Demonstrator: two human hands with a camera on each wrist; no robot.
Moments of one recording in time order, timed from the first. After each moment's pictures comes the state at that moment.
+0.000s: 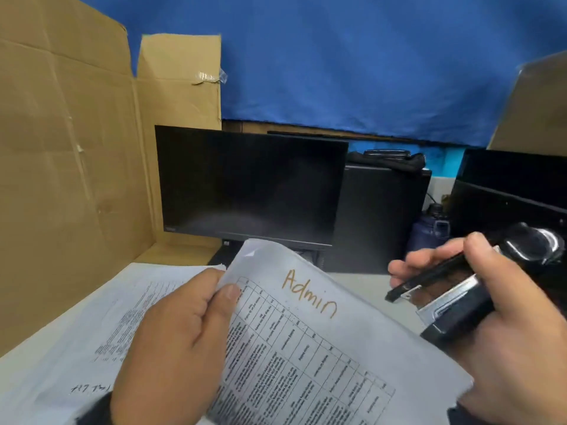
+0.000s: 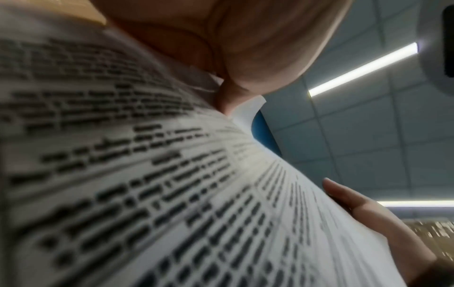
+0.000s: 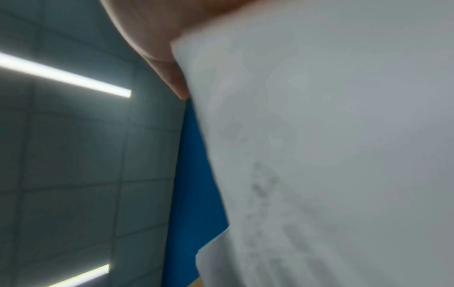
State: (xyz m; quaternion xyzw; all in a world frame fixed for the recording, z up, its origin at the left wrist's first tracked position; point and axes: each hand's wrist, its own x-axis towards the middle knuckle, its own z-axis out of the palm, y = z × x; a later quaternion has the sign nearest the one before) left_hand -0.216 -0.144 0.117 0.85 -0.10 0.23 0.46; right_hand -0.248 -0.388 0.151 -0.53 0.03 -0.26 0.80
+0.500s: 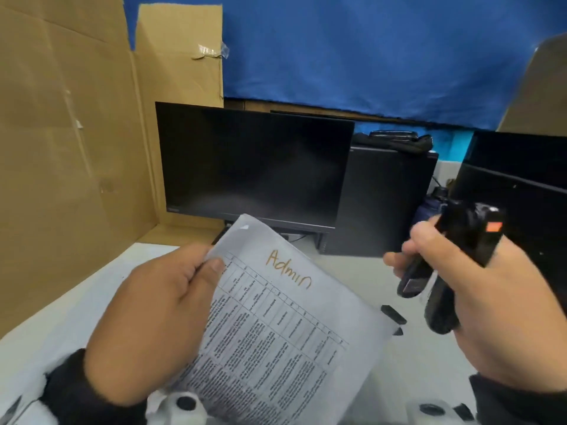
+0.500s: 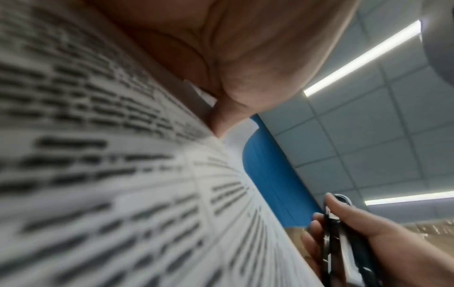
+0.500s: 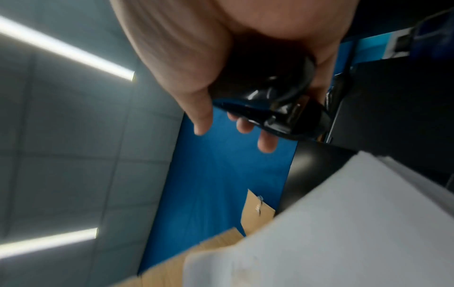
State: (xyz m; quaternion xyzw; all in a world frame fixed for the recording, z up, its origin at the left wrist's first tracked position) left_hand -0.204 -0.120 0.115 0.89 -0.11 0.23 0.38; right_hand -0.256 -0.390 0.148 -0.75 -0.02 -0.31 0.59
